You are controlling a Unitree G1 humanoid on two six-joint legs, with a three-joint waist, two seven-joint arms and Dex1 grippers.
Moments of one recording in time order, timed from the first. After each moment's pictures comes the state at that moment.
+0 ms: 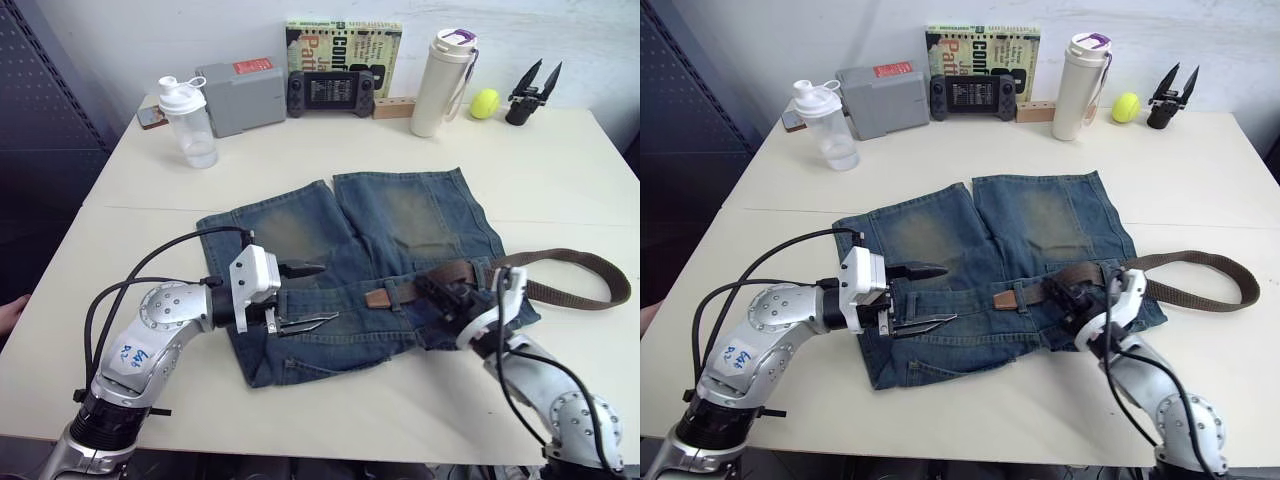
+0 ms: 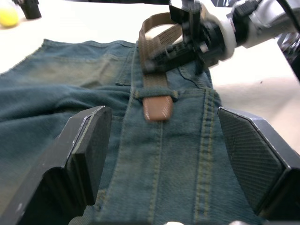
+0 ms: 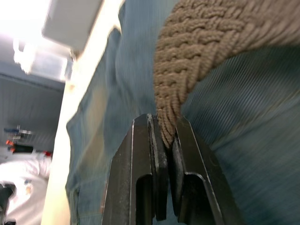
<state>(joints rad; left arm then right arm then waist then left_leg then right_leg) -0.31 0.60 -0.15 -0.40 -0.40 0.31 -0.85 0.03 -0.33 -0.20 -0.40 1.54 0.71 -0.23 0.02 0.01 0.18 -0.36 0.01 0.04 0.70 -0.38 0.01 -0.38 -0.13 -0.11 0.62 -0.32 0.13</state>
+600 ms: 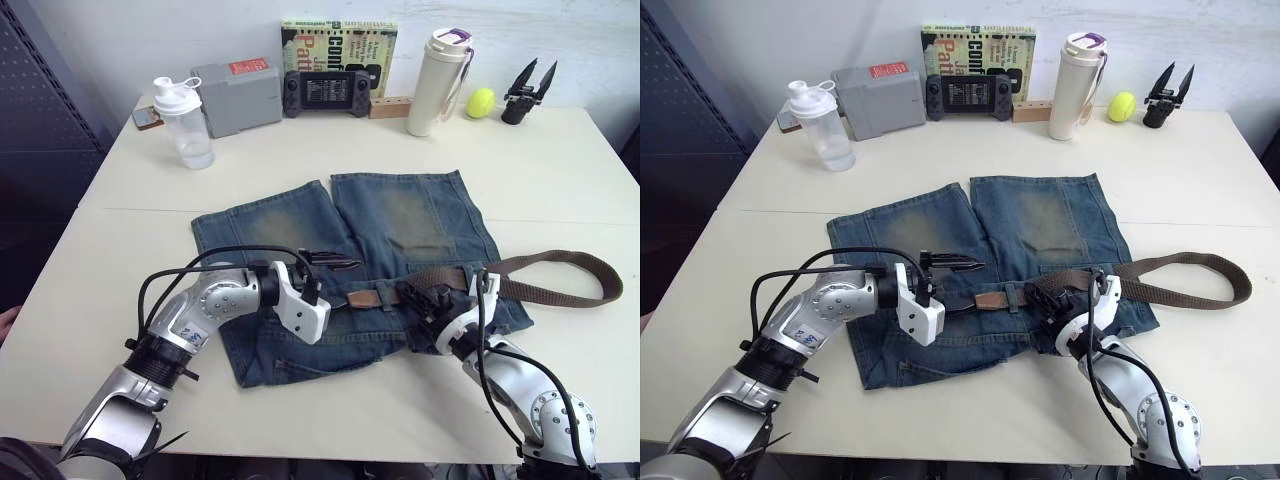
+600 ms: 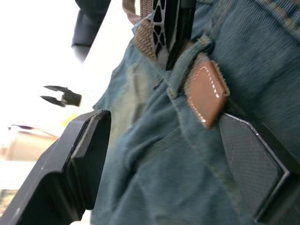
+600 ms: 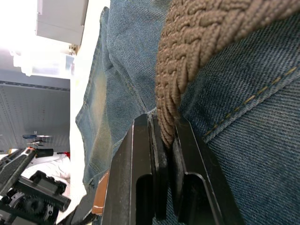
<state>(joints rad) -0.58 0.52 -0.37 0.15 0.39 -0.70 -0.57 0.01 -0.28 -0.18 -0.38 1.65 0.70 -0.34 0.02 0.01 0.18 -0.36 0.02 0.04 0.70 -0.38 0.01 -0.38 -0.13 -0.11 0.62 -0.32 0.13</state>
